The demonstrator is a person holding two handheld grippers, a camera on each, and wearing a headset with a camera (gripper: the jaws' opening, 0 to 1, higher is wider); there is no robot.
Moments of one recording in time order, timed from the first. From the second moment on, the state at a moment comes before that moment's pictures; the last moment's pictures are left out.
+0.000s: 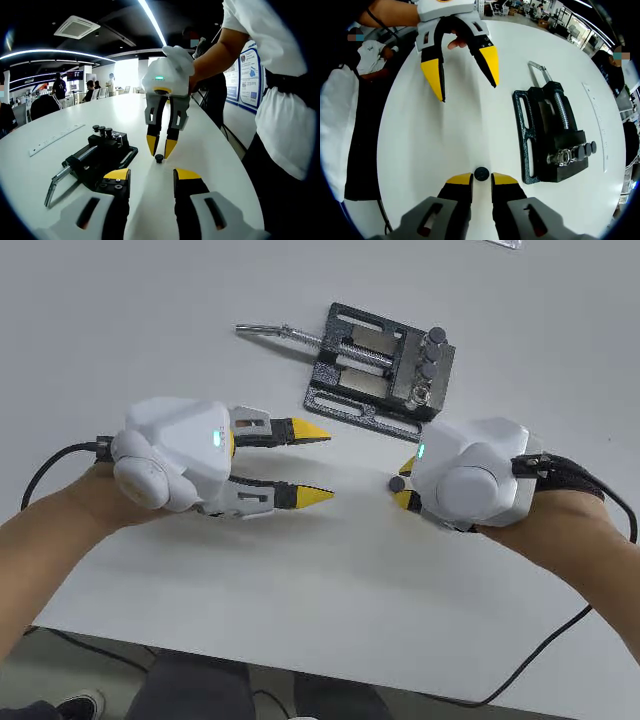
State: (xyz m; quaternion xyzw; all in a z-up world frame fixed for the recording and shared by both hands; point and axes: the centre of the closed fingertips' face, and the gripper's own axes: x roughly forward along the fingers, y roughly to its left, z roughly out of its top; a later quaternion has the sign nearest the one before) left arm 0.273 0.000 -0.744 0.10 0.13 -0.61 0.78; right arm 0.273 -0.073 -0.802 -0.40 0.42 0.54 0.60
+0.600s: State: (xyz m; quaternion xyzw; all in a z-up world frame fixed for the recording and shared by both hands) left arm 0.274 0.003 -0.746 0.10 0.14 -0.61 0.78; right arm 0.274 -0.071 -0.805 -0.41 0.42 0.55 0.59
